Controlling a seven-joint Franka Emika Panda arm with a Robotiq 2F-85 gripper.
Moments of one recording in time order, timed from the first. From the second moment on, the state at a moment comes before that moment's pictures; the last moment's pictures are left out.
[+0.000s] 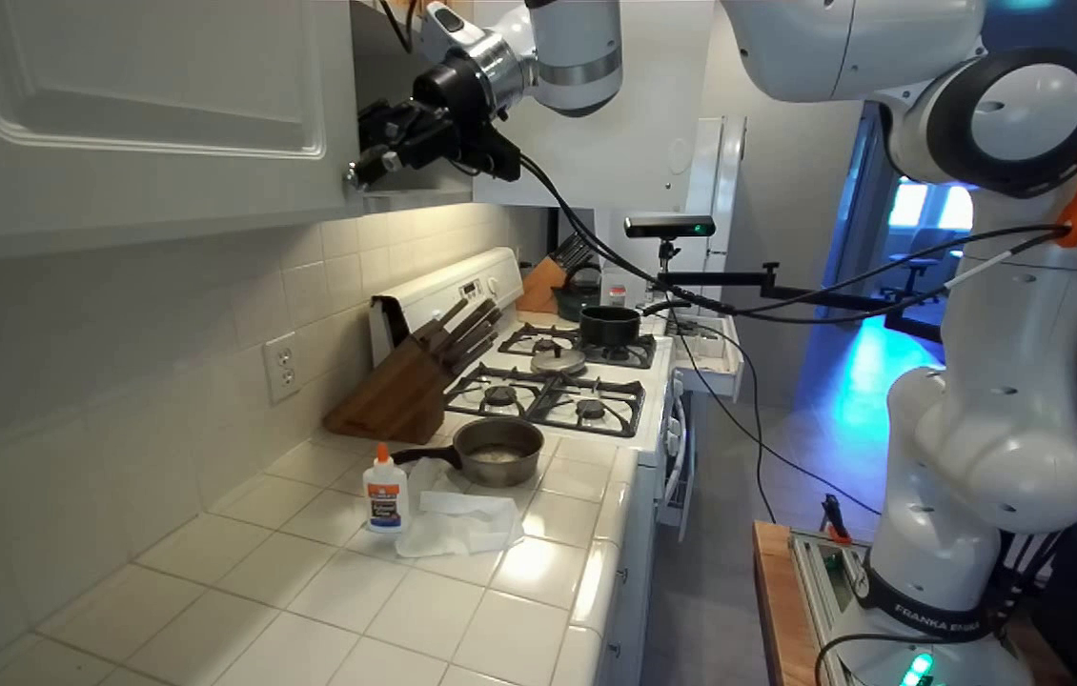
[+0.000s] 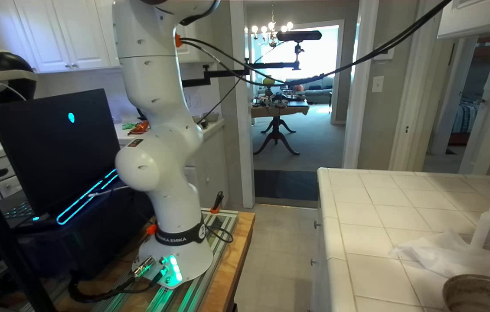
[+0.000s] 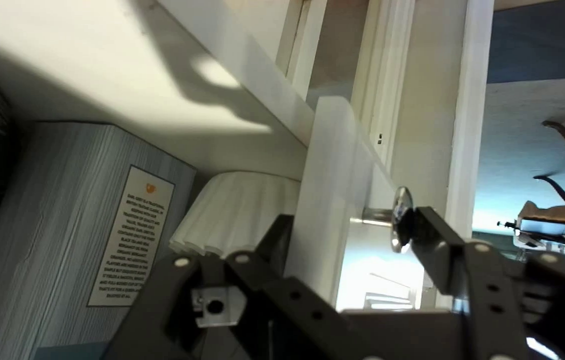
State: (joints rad) arm 0.02 0.00 -0.07 -1.60 0.94 2.05 -1.53
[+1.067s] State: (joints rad) arm 0.02 -0.03 -0.05 -1.59 0.82 2.03 -1.40
